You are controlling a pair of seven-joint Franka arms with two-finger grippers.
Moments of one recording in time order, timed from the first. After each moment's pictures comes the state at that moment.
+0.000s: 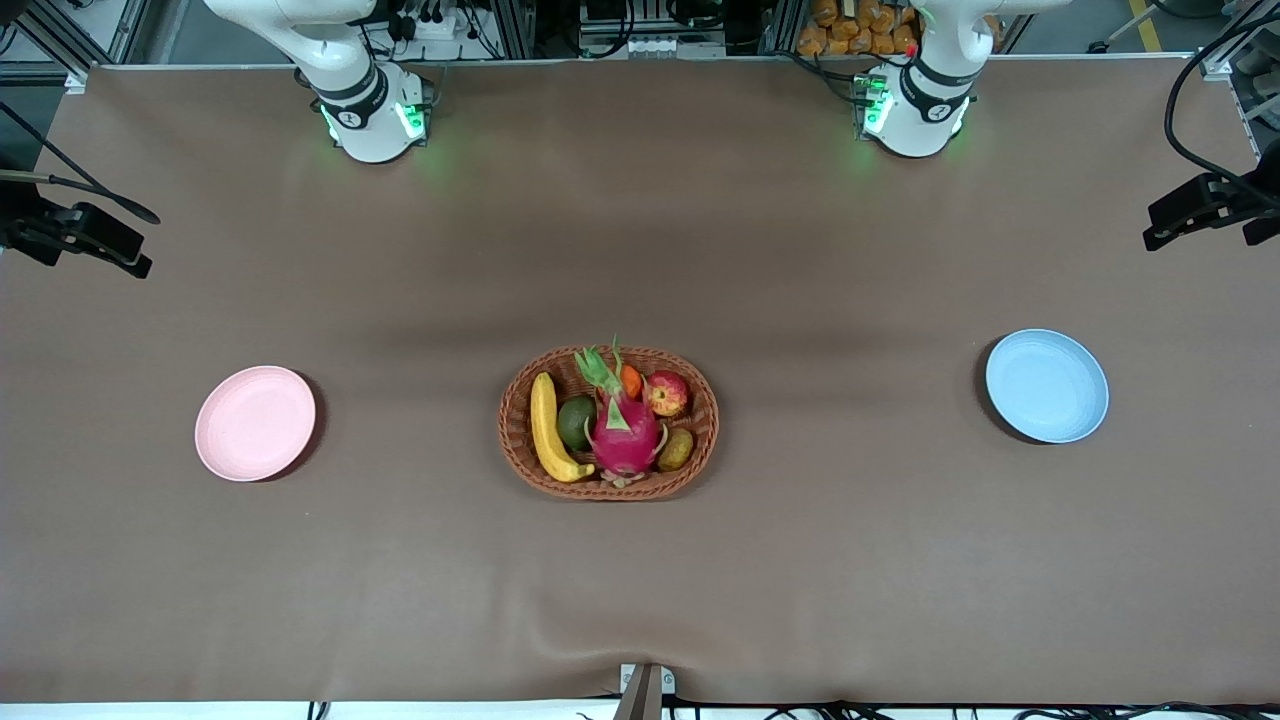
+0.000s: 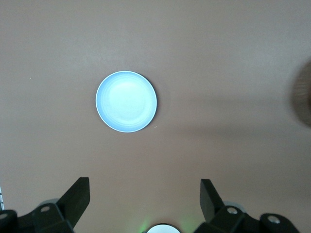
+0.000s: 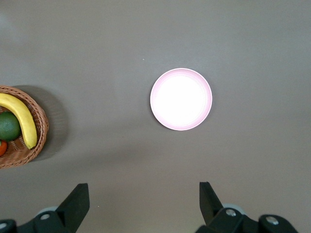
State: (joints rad) left arm 0.00 0.03 0.00 -1.44 0.05 1.41 -0.03; right arm 0.01 0.01 -0.01 -1.49 -0.03 1.50 0.15
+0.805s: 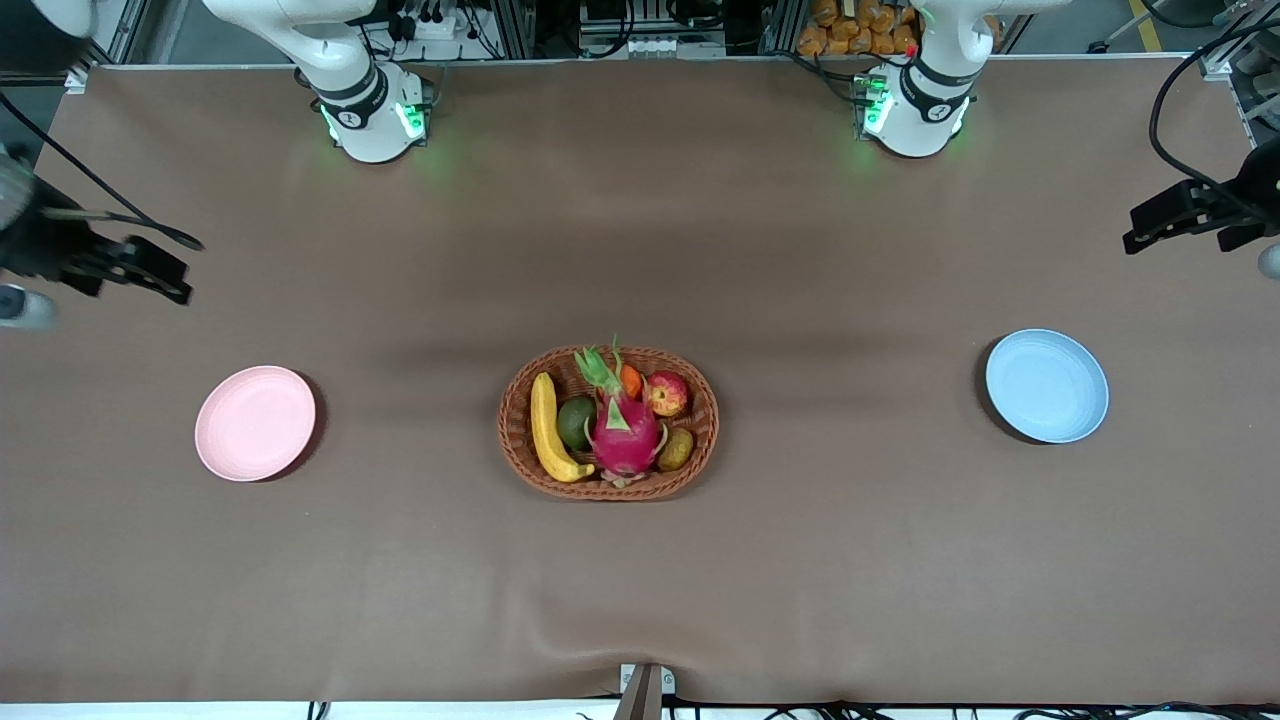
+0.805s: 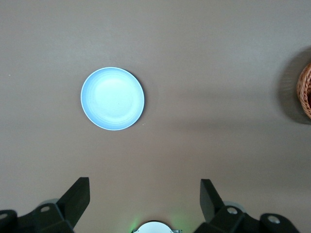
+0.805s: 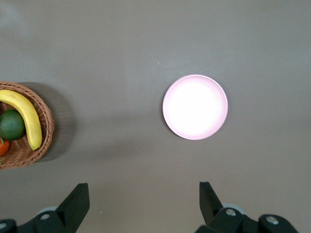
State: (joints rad) left arm -0.01 0.05 0.00 -1.45 0.00 1.42 -0.03; right arm 0.08 0.09 0.00 -1.49 -0.03 1.57 0.15
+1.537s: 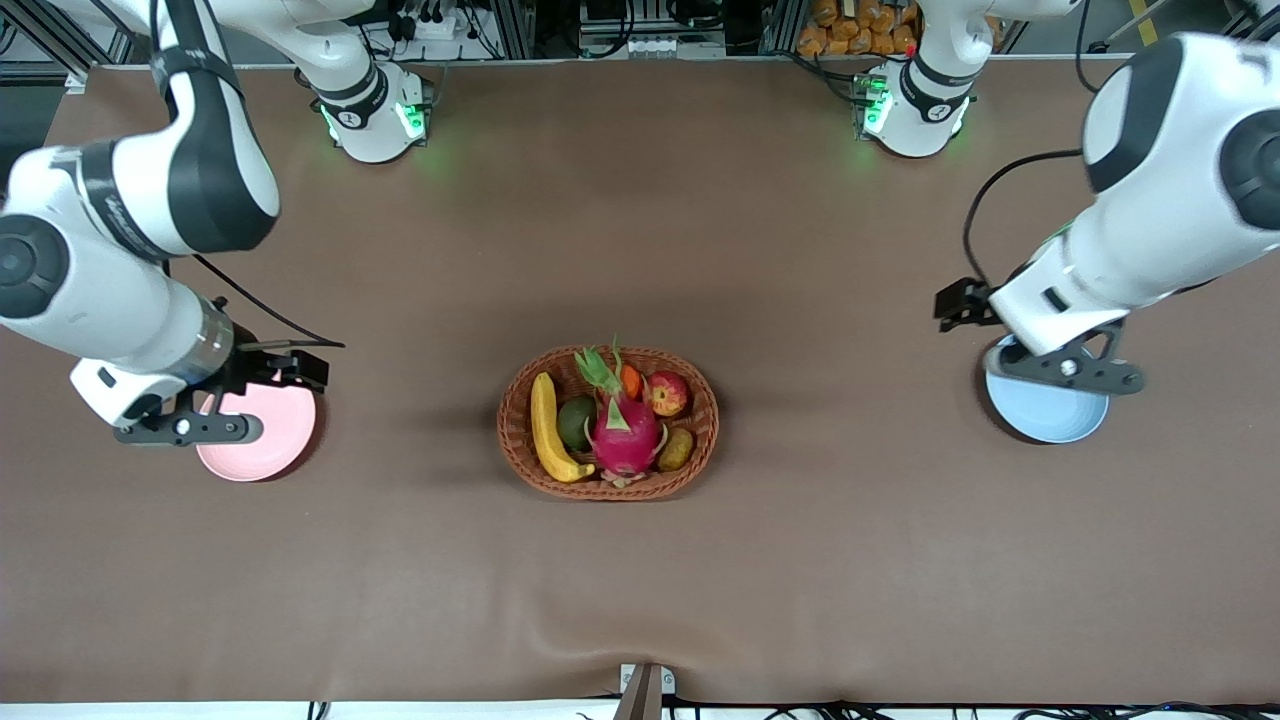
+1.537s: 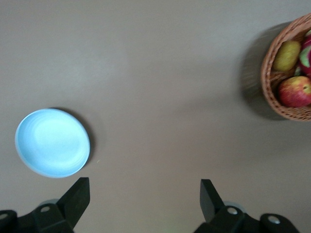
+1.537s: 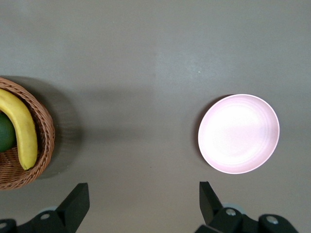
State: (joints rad) left arm -0.23 0.25 -0.02 -1.46 -0.03 1.62 -0.04; right arm 0.17 0.32 0.00 -1.50 -0.03 1.76 0.15
